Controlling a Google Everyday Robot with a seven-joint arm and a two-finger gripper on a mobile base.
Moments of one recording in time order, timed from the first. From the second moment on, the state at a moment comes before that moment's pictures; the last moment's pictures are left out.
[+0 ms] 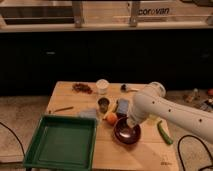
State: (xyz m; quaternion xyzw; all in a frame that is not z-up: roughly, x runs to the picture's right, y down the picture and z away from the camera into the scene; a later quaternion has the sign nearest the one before) arm 0.143 0.173 0.732 -0.09 -0.29 -0.85 0.43
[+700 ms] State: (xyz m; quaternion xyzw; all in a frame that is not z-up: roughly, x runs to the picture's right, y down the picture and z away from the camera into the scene) arm 0.160 0.172 0.758 -0.12 -0.28 -0.83 0.47
